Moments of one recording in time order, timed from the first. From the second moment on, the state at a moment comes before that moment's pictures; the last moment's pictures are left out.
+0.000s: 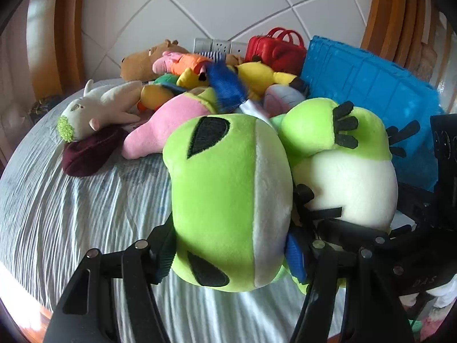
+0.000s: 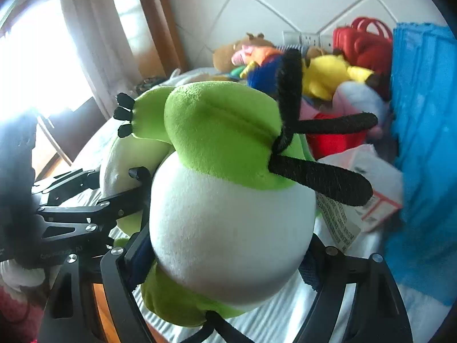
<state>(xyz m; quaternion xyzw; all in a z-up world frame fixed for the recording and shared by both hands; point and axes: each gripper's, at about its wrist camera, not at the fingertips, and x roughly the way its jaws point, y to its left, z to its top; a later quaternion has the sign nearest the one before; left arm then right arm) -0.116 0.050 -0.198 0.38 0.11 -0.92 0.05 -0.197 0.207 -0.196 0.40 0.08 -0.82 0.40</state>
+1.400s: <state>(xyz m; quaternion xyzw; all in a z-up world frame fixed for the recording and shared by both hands) -0.090 0.279 -0.087 0.35 -0.01 -0.92 -0.17 -0.091 0.436 -0.092 0.35 -0.02 -0.92 0.20</state>
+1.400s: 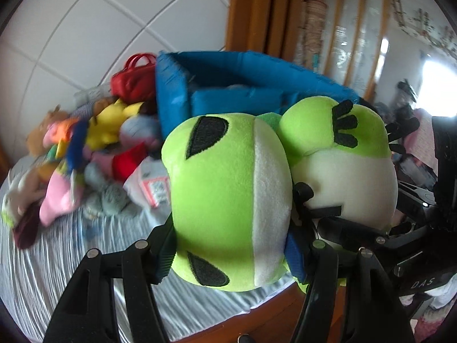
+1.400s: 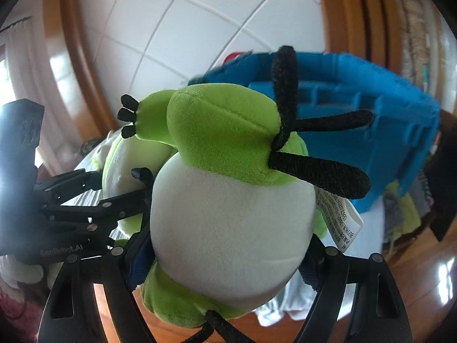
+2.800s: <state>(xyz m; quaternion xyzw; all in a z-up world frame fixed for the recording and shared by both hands) -0.483 0.395 -0.050 0.47 0.00 -0.88 -0.11 -0.506 0.574 -0.045 0.47 -0.04 -0.84 0.26</state>
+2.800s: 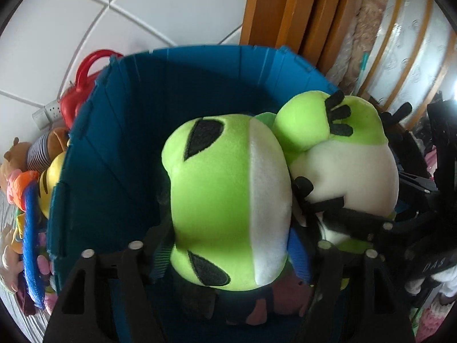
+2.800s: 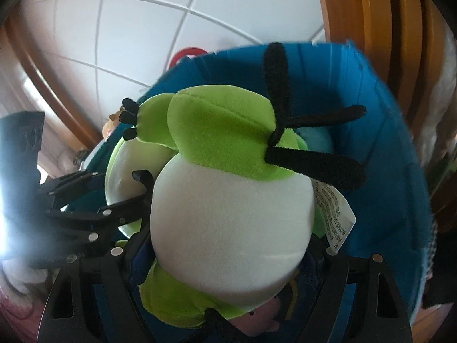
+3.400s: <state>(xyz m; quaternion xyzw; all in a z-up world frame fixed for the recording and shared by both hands) -0.469 0.390 -0.055 0.46 -0.04 -0.88 -0.05 -0.491 0.593 -0.034 0.46 -0.03 -0.87 0.20</state>
